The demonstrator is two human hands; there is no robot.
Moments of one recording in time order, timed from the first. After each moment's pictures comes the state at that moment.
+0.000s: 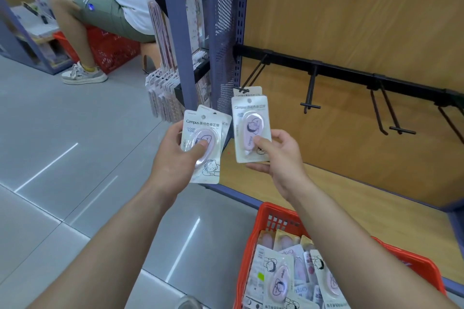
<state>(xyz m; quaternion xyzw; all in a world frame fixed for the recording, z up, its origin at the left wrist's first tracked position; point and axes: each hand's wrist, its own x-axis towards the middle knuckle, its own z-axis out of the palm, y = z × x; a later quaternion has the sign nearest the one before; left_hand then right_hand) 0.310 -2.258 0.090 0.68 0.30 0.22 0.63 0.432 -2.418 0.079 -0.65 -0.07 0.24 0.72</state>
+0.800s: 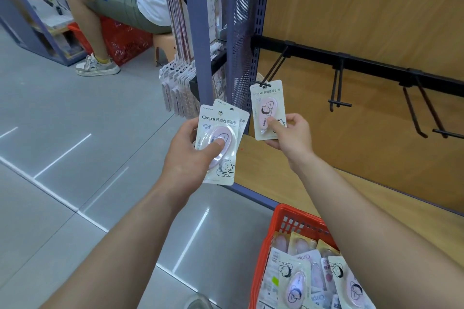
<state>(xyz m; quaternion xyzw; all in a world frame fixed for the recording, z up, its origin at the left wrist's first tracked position) 0.309 -2.249 0.087 0.67 0.31 0.22 0.64 0.498 -2.370 0.044 -0.72 -0.05 0.16 0.67</state>
